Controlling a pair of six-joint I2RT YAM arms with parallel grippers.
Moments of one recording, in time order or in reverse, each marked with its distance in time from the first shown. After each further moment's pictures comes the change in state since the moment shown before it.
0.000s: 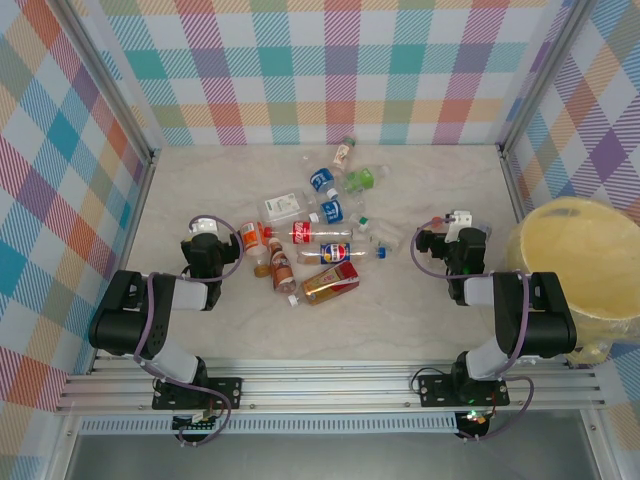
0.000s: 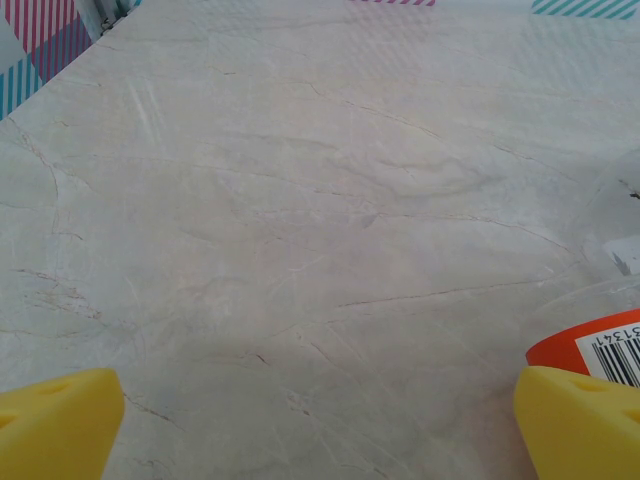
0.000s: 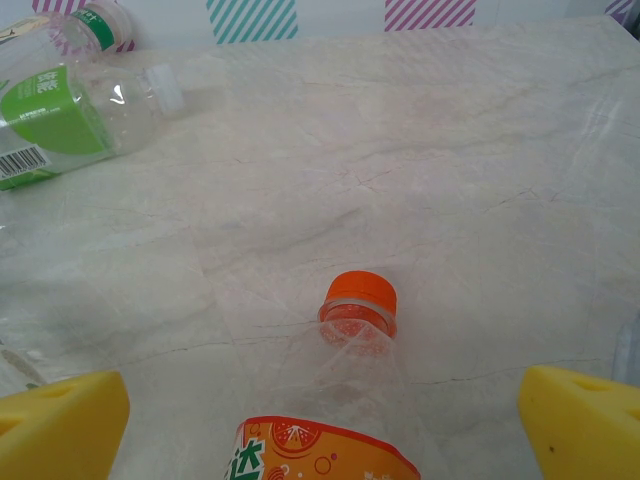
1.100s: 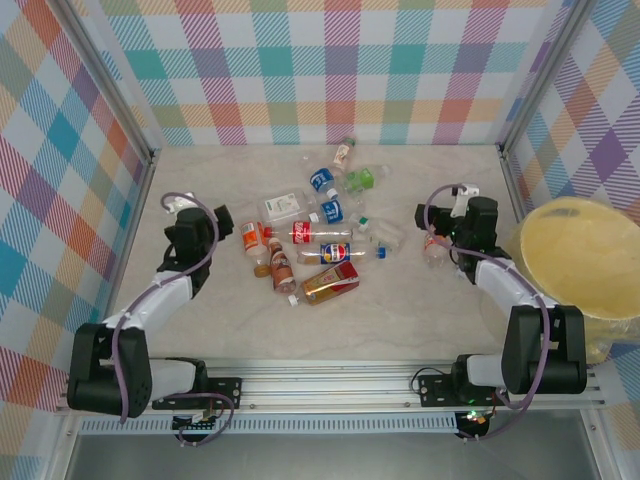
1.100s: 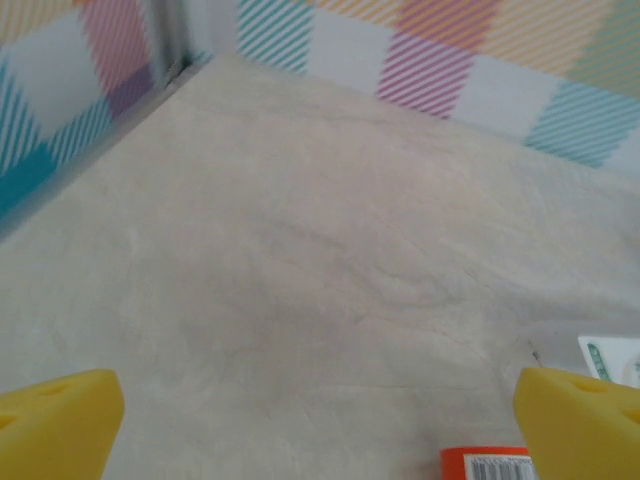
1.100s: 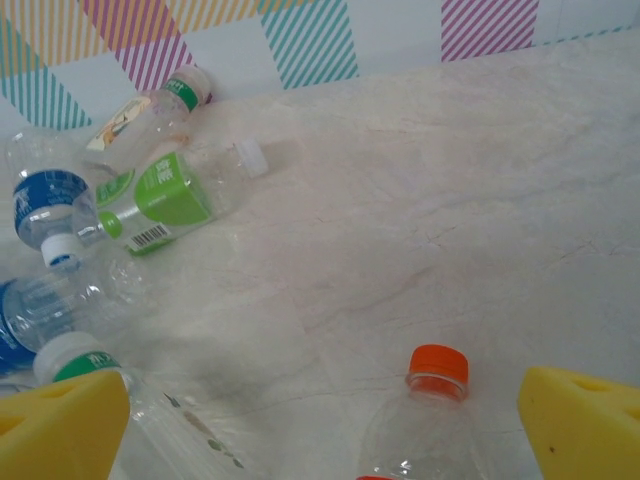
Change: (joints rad) left arm -0.001 -0.338 0.255 -0.635 -0.078 -0.250; right arm 0.001 -0.212 0.297 -0.582 -0.117 0.131
